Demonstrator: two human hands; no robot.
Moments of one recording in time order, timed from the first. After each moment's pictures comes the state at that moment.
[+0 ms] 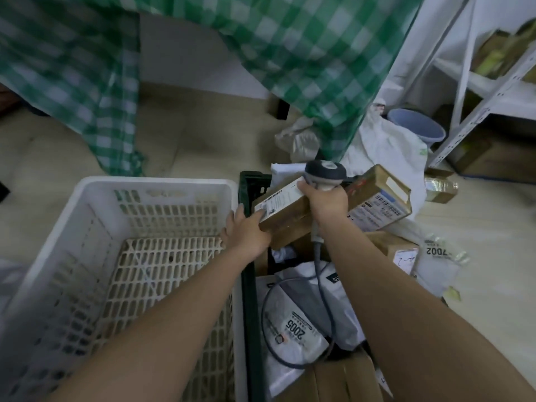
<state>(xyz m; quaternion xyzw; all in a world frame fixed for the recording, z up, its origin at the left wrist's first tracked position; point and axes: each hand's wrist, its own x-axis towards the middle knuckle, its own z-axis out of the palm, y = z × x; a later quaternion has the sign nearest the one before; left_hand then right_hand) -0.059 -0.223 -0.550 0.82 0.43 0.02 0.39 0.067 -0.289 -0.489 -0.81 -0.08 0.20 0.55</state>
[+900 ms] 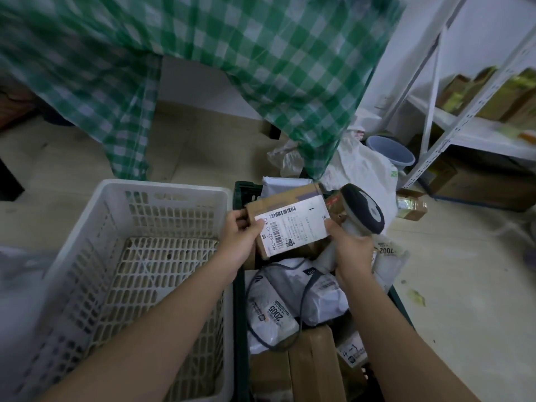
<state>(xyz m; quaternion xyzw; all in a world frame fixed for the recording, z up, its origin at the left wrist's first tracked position) -0.110 -0.285 -0.492 0.52 0.40 0.27 0.71 0.018 -0.411 -0.453 -0.68 -0.05 0.15 0.71</state>
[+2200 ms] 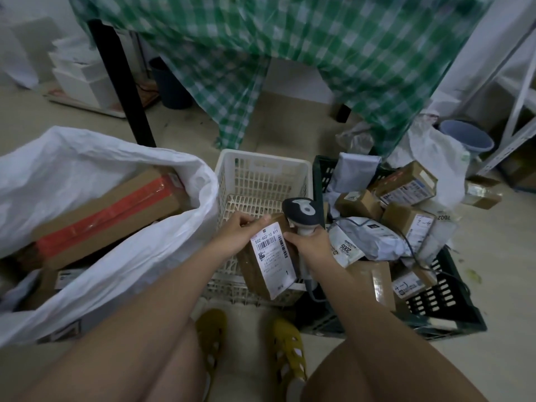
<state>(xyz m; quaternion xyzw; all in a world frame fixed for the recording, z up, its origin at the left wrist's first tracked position) -0.379 -0.323 -0.439 0.66 0.49 0.12 0.56 -0.232 -0.414 -0.444 -0.77 -0.20 0.35 0.50</state>
